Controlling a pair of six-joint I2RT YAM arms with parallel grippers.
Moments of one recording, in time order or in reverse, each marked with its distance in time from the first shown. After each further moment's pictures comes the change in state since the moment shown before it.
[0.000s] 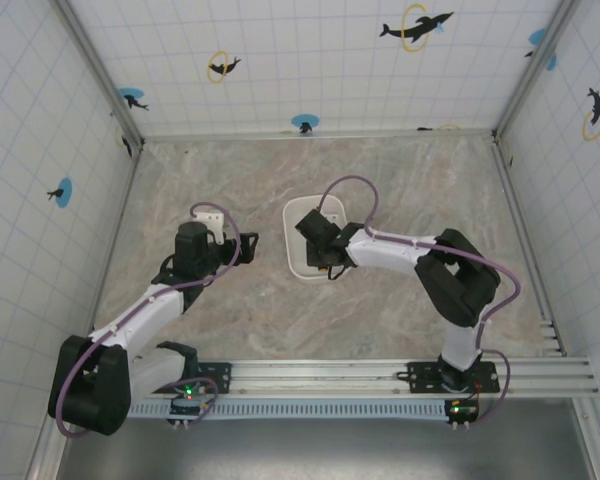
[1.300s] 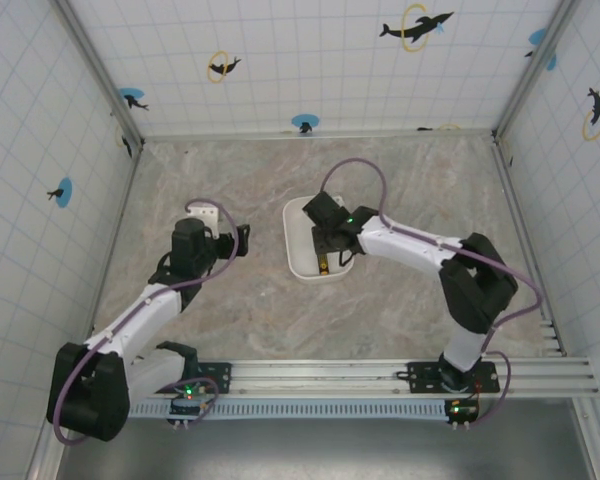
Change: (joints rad) left arm 0.000 -0.050 0.041 -0.016 -0.161 0.080; right arm -0.072 -0.134 0.089 -0.158 0.055 -0.249
